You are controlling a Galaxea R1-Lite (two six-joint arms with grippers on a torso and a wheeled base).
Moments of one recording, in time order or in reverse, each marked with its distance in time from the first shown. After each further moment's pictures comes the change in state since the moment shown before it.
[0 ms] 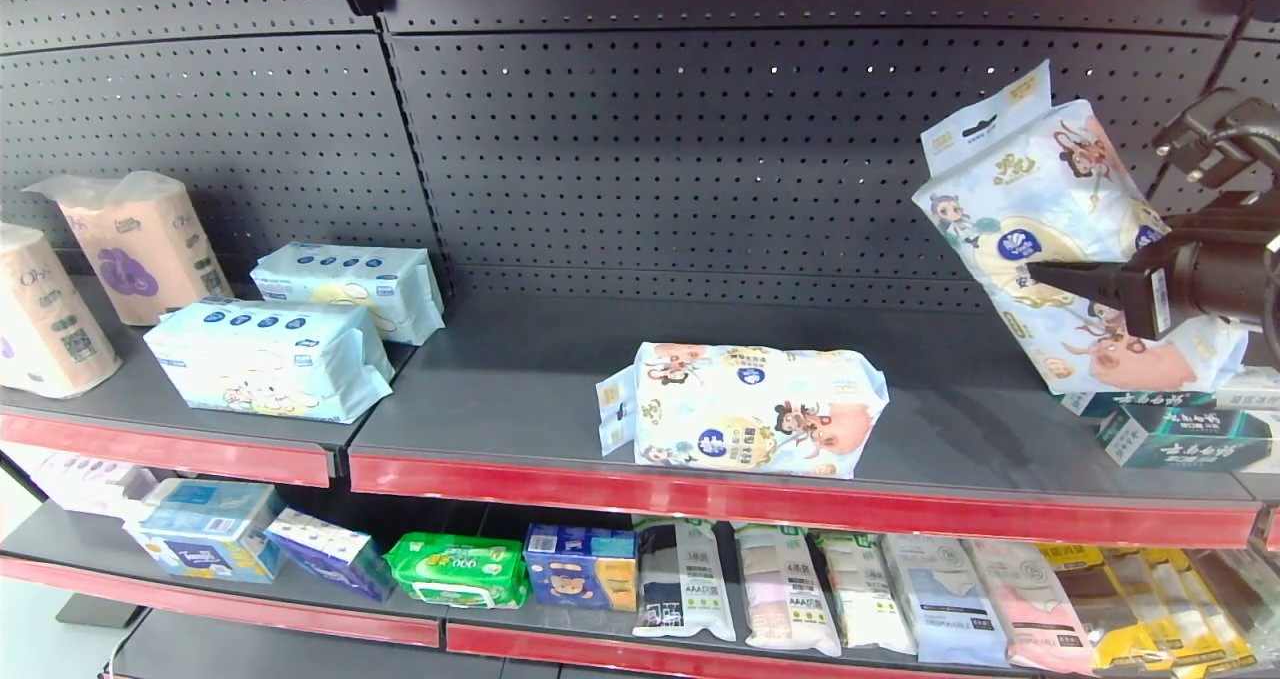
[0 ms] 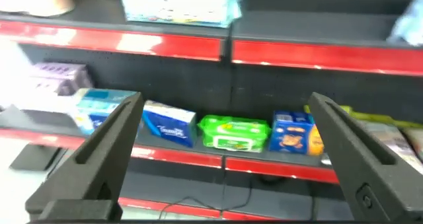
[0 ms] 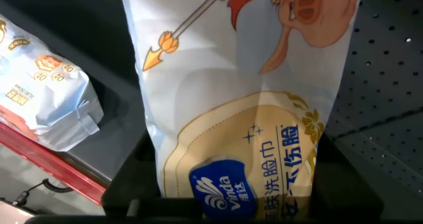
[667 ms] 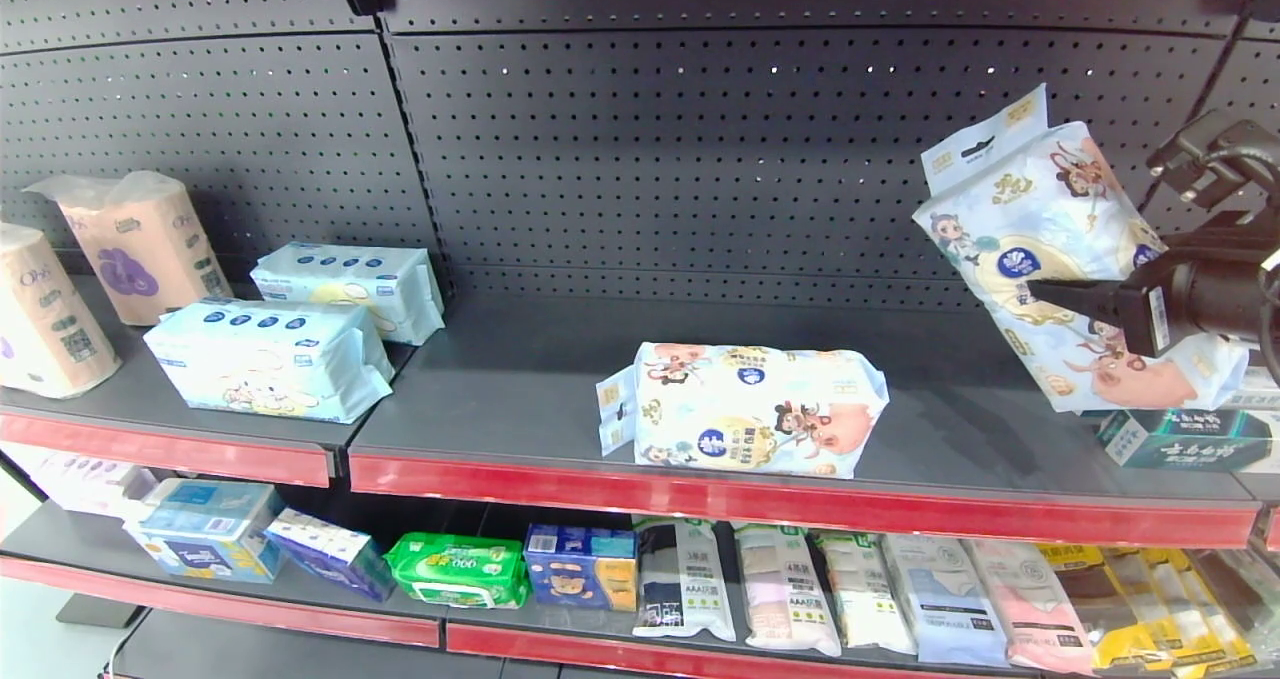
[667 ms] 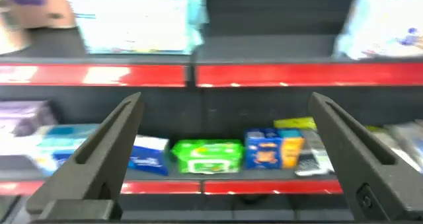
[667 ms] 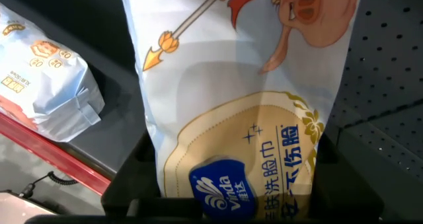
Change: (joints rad) left arm -0.005 -0.012 0.067 -0.150 -0.211 0.000; right arm -0.008 -0.003 0.037 0.001 -0.001 0.003
